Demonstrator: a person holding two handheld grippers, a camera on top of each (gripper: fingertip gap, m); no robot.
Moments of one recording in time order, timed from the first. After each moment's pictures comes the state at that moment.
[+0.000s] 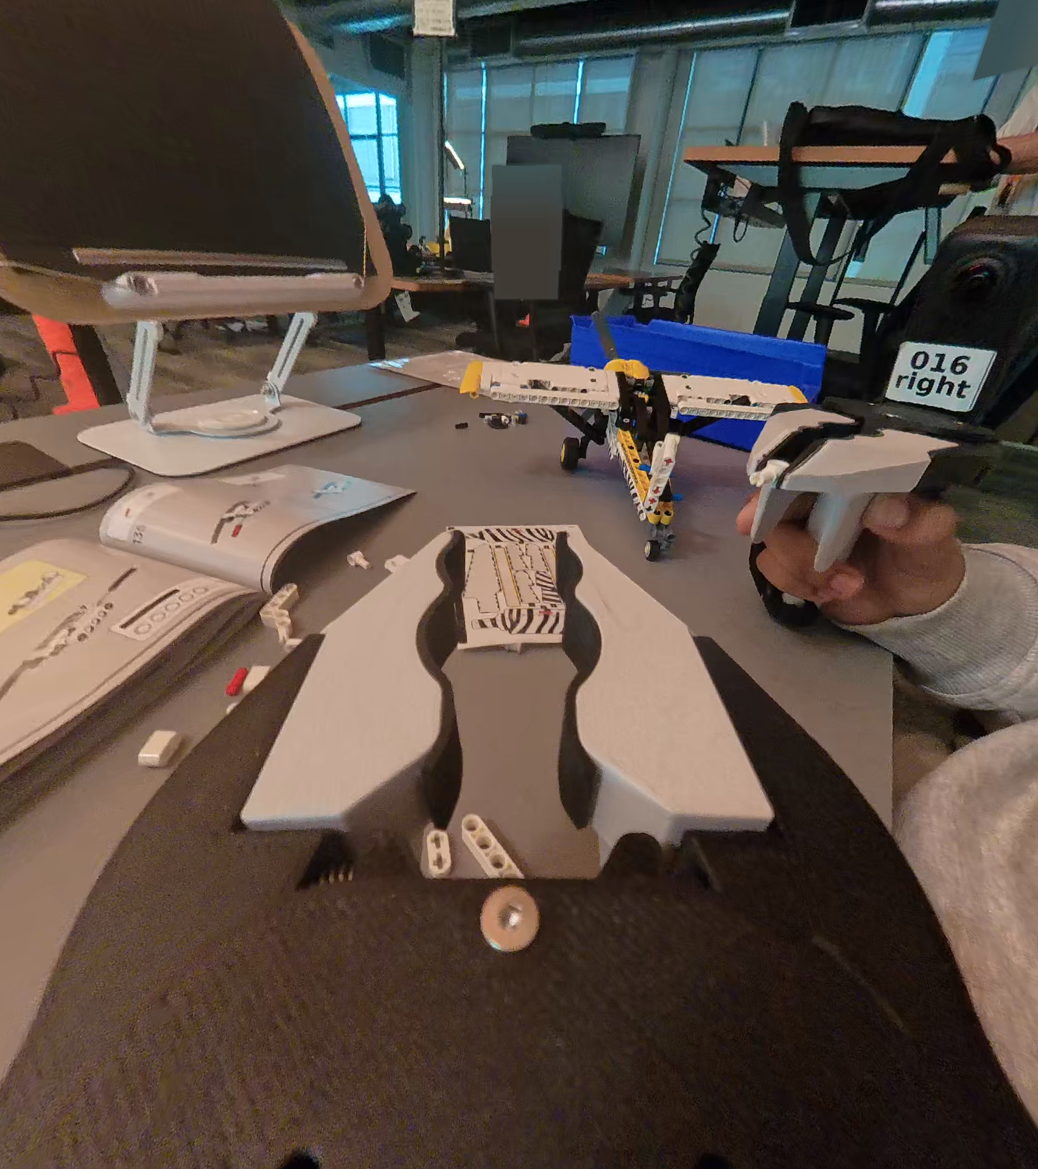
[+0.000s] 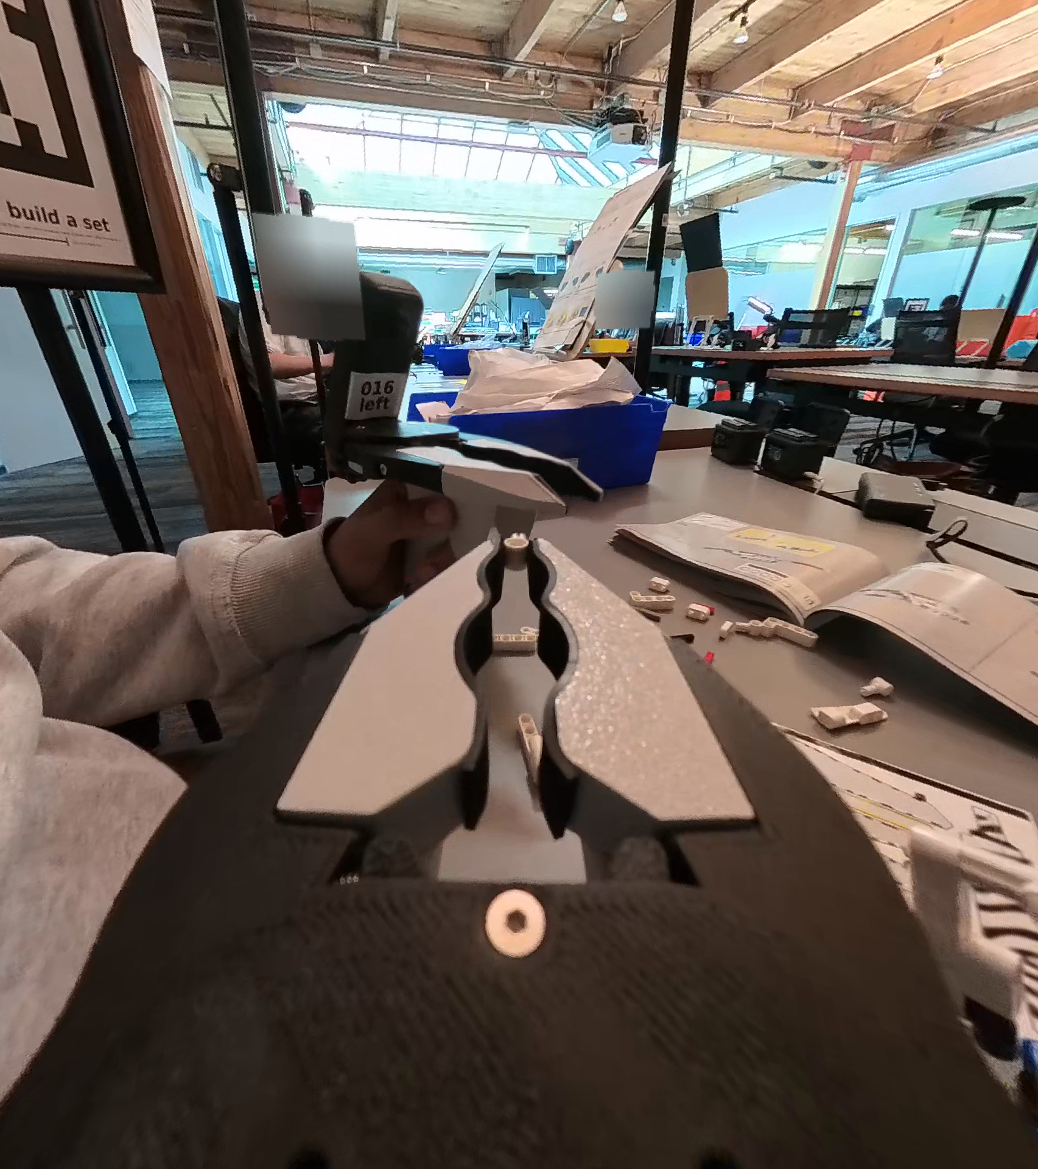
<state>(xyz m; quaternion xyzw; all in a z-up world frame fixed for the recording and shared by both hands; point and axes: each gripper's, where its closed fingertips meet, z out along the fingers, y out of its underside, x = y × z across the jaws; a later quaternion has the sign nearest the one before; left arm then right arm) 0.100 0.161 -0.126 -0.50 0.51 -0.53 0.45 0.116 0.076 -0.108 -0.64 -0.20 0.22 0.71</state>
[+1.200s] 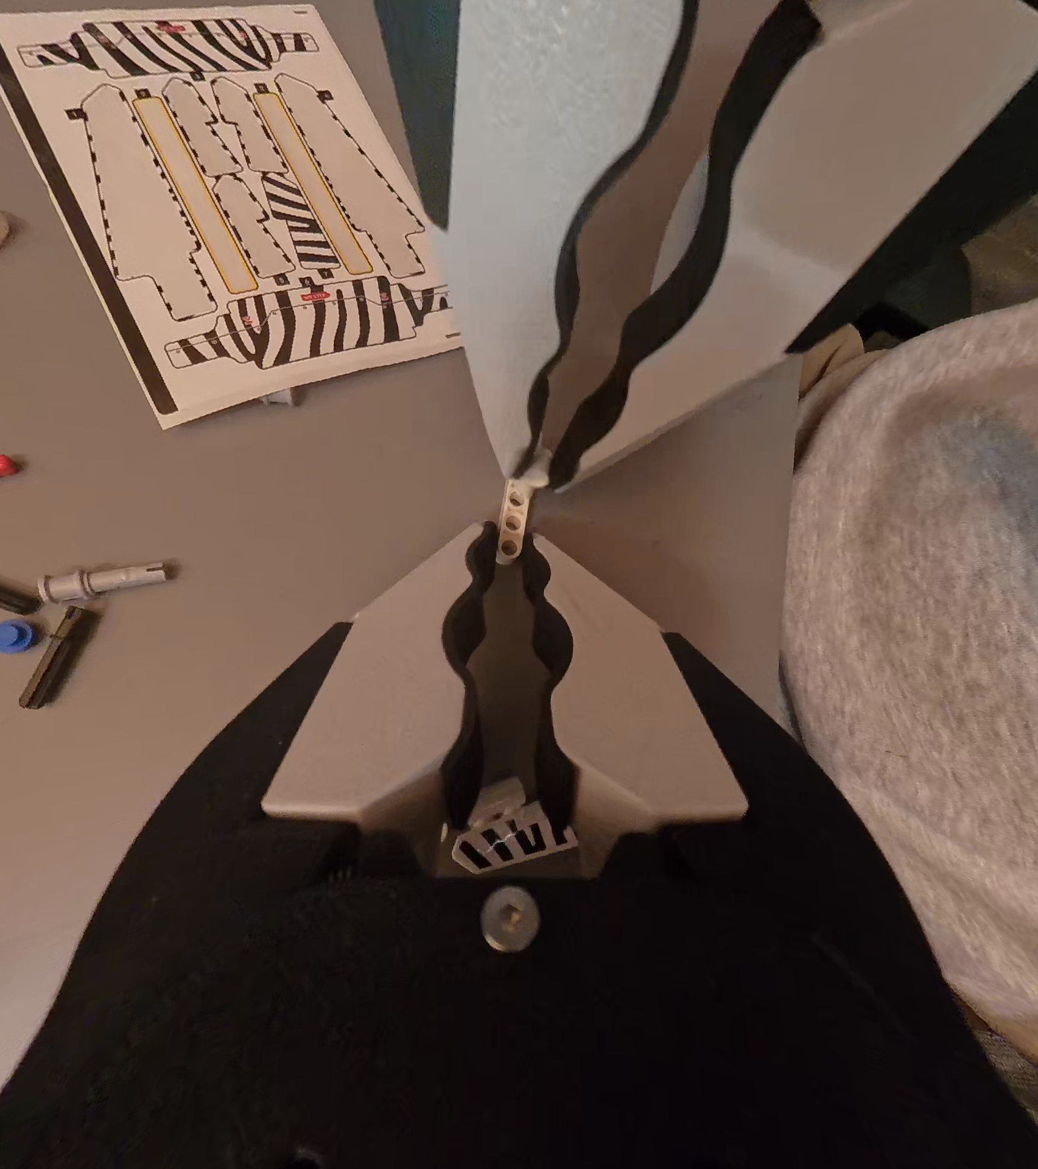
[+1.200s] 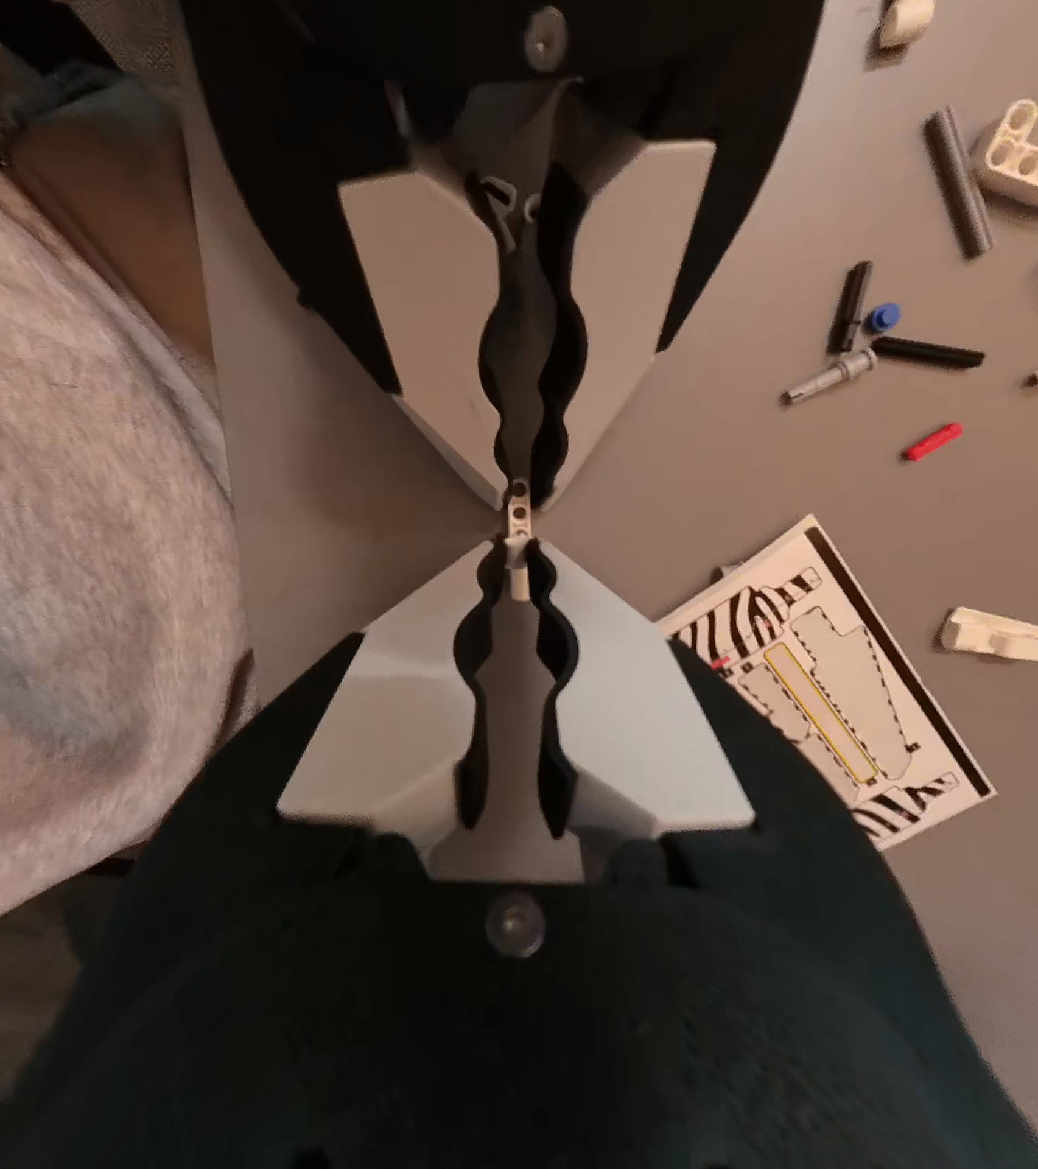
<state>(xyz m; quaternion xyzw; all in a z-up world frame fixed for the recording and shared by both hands) 0.099 0.098 -0.235 -0.54 0.74 -0.40 0.11 0.102 0.101 -0.217 -0.88 -0.45 0.09 0.11</state>
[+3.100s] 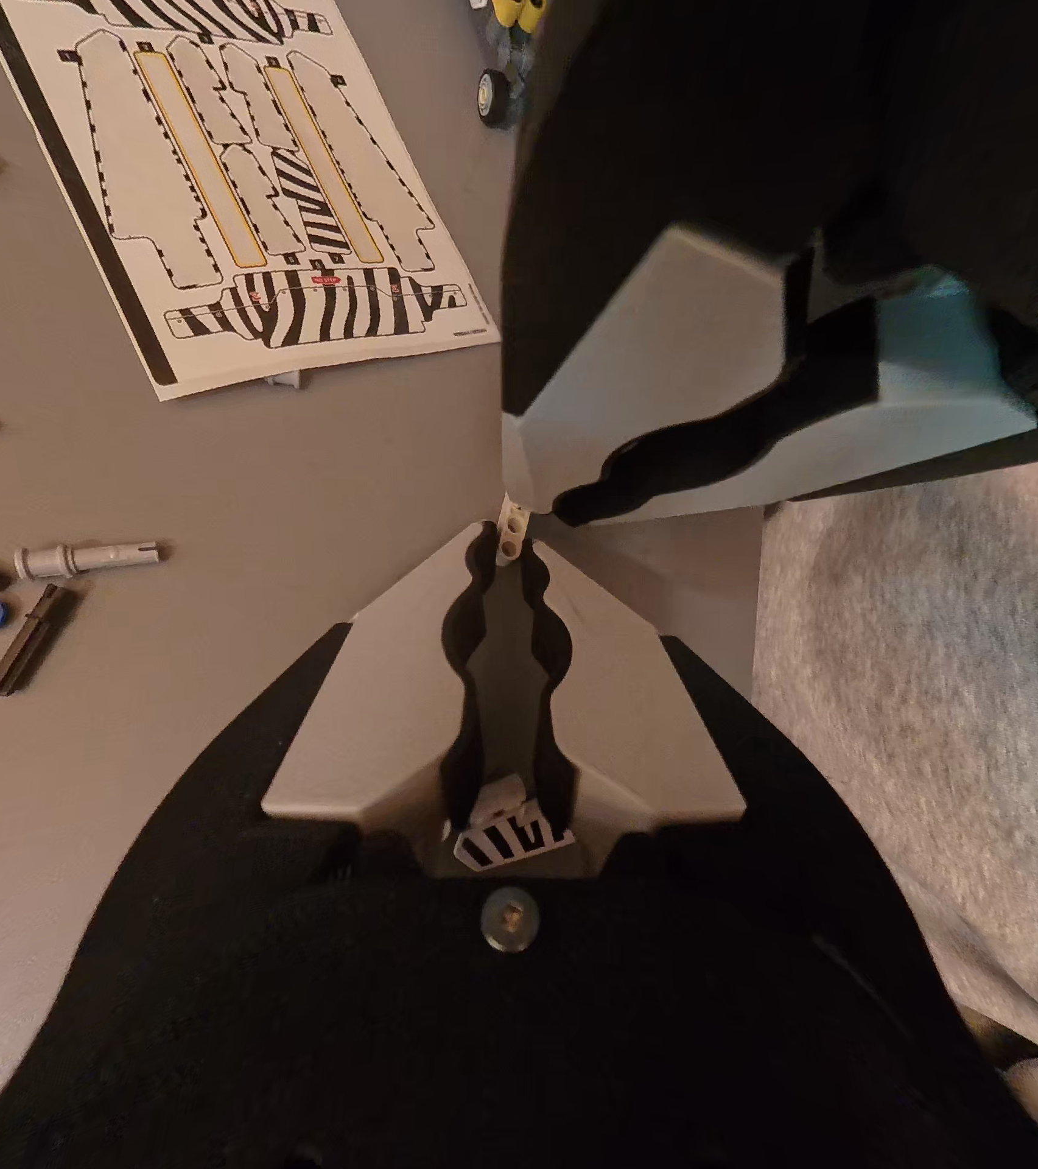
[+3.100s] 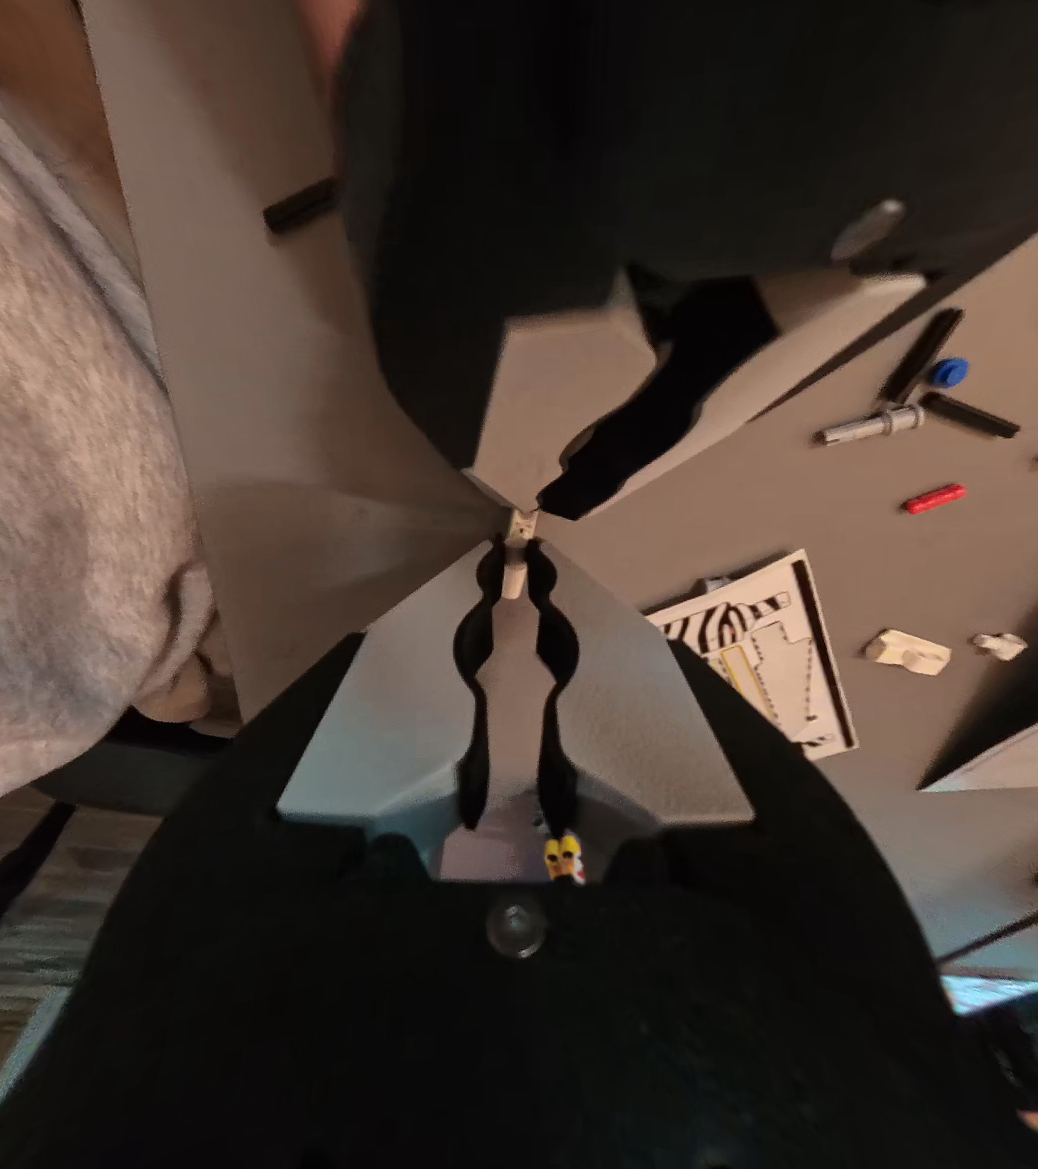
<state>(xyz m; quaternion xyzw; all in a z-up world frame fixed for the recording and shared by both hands) 0.100 0.099 -0.233 -0.56 0.71 -0.43 0.06 0.101 0.099 -0.226 -0.85 -0.53 -0.03 -0.03</state>
